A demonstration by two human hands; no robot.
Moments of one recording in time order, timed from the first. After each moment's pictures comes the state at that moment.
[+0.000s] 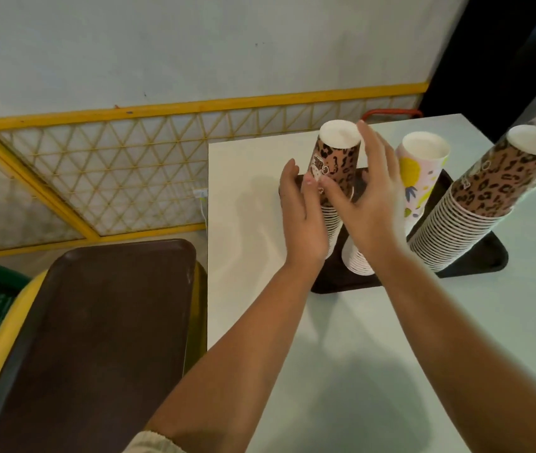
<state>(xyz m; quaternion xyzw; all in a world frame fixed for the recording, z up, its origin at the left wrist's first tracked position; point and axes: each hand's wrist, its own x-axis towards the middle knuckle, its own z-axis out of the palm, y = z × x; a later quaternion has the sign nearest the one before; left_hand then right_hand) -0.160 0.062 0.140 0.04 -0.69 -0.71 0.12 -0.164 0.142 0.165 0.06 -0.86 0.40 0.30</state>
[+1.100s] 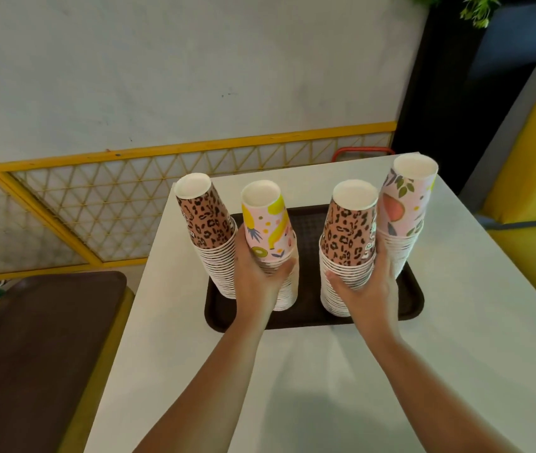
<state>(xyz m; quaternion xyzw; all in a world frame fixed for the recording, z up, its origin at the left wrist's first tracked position) -0.171 0.183 0.093 0.03 -0.80 -0.56 0.22 -0.152 0.349 0.092 -0.03 -0.83 0.53 0.18</state>
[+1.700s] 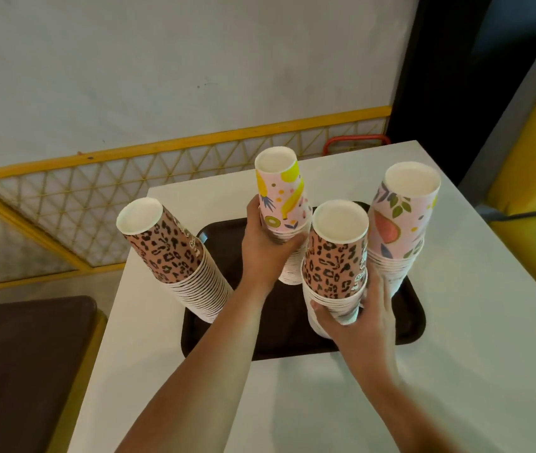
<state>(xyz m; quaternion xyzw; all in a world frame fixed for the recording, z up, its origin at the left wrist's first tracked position) -0.266 0.213 0.095 0.00 -0.80 -0.59 0.12 -0.168 0.354 0.074 -0.01 -0.82 0.53 0.21</state>
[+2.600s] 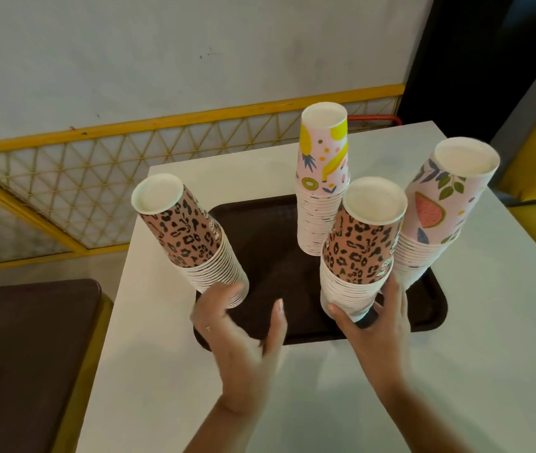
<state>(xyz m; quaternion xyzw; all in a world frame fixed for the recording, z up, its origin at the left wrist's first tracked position) -0.133 0.177 0.074 0.01 -0.83 -0.40 0.40 -0.153 0.340 0.040 -0.08 -0.84 0.52 0.15</state>
